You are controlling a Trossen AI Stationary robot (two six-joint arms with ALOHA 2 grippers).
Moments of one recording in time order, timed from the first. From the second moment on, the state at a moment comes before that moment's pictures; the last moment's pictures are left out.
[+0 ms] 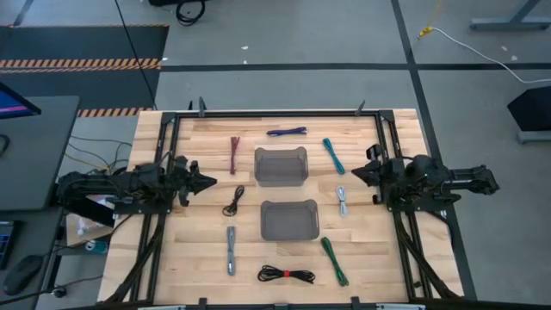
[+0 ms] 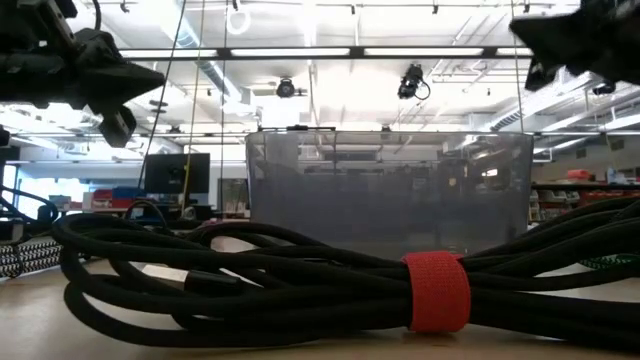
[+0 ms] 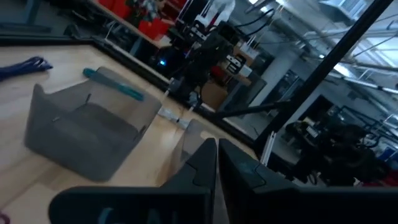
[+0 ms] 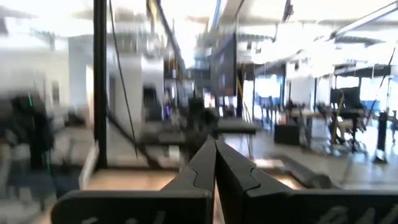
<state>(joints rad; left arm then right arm) 0.00 0.10 0.01 0.14 -0.05 -0.61 0.01 0.01 0.01 0.34 0.01 -0.02</state>
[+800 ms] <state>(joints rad) 0.00 0.11 0.36 0.06 -0.11 -0.45 0.01 0.64 0.83 0.07 0.09 -0.16</state>
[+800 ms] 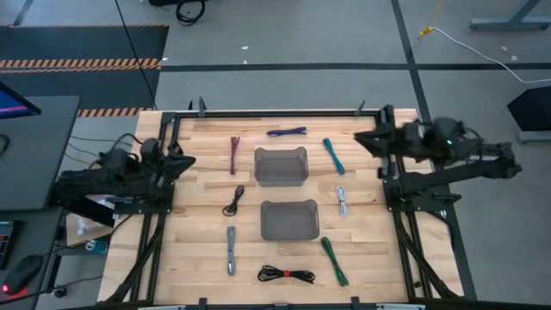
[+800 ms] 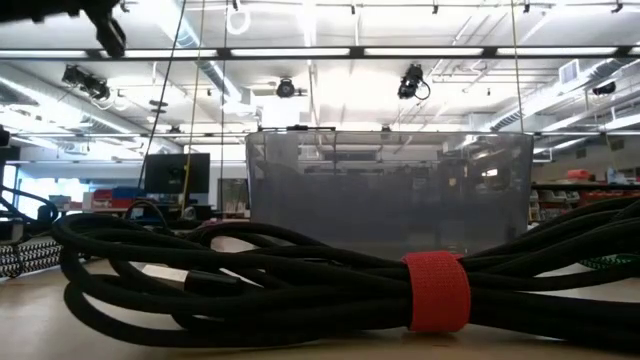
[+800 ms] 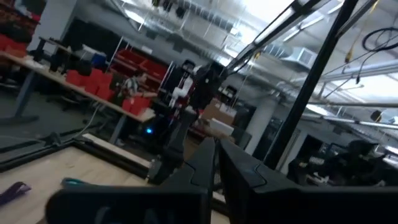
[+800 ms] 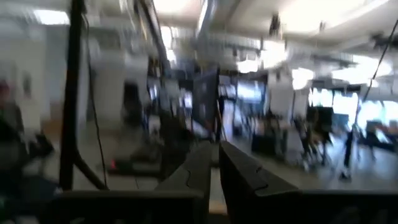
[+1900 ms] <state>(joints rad) 0.00 0.28 0.82 -0.47 -0.22 -0.25 0.19 1.47 1.88 -0.96 0.89 -0.42</state>
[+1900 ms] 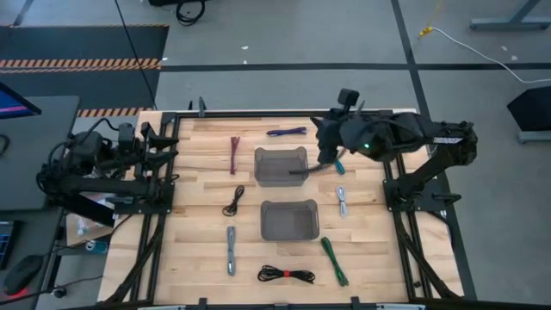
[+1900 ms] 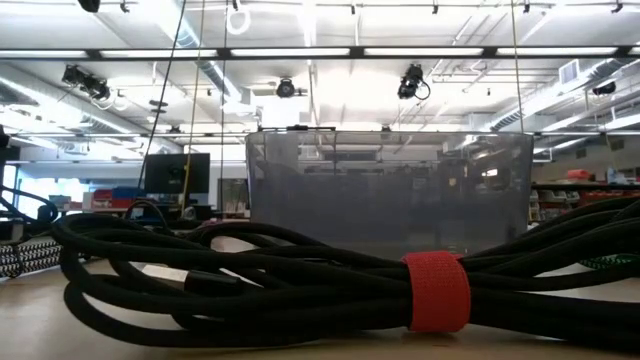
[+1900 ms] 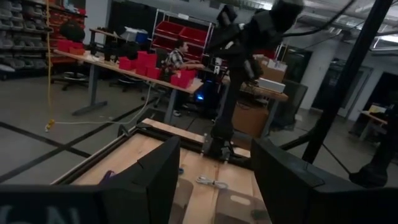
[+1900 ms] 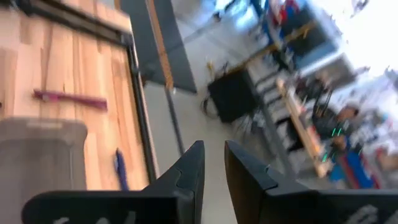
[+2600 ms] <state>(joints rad) 0.00 0.28 0.82 -0.47 -0.22 -0.28 0.26 1.40 1.88 -0.88 0.92 -0.15</state>
